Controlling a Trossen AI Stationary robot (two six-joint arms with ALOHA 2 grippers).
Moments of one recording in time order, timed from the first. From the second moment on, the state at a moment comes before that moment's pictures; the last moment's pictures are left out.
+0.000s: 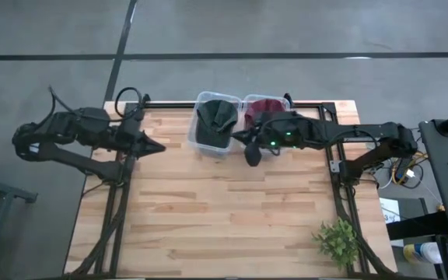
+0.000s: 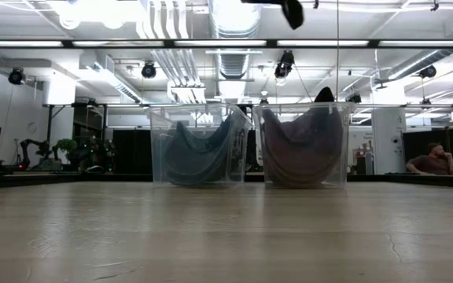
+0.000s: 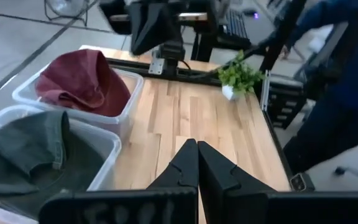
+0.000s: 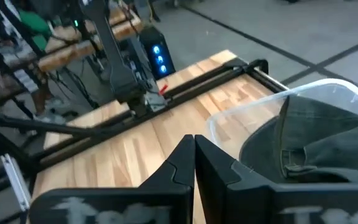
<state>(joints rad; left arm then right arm) -0.09 0.81 1.32 -0.84 -0.05 -0.19 -0.03 1.39 1.30 -0.25 0.18 0.40</state>
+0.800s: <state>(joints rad) -0.09 0.54 0.89 -0.67 -0.25 -0.23 -0.02 0.90 0.78 -0.26 0.24 0.41</state>
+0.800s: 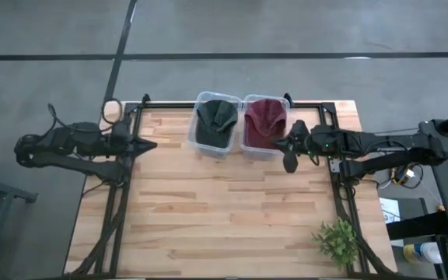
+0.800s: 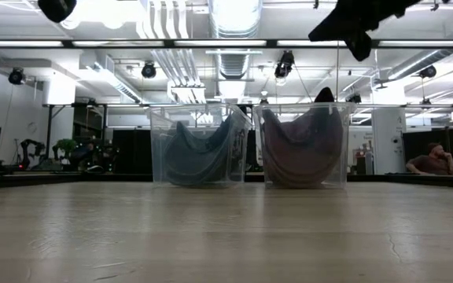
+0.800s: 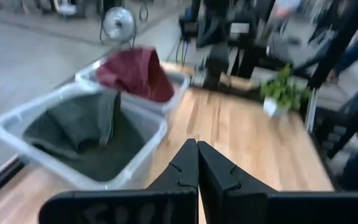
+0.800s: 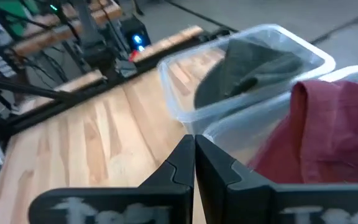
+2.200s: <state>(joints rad) -0.09 0.04 0.51 -0.43 -0.26 -0.18 -0.02 0.57 0.18 0.31 0.05 0.22</state>
